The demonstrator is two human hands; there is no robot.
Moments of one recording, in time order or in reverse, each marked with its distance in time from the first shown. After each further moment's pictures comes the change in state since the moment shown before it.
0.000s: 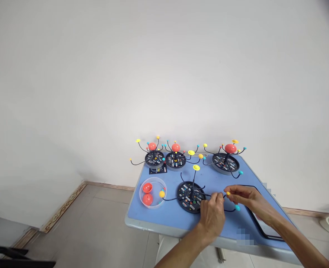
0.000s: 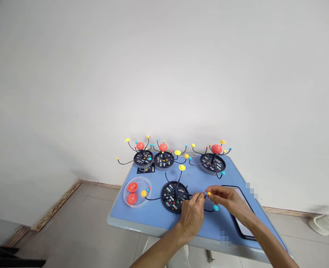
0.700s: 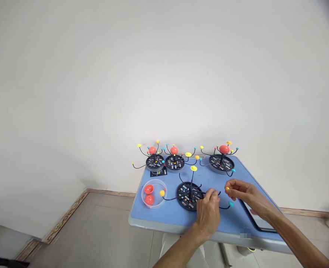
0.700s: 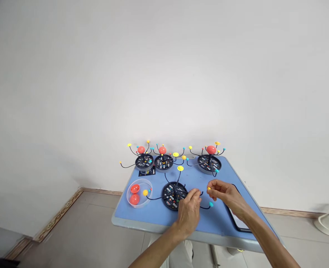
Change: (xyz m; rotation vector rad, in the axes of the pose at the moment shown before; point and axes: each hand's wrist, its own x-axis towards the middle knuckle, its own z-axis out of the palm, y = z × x) left_hand -0.003 0.005 -0.032 -0.264 0.042 -0.001; right_hand -0.026 -0.052 0.011 -0.016 0.114 0.016
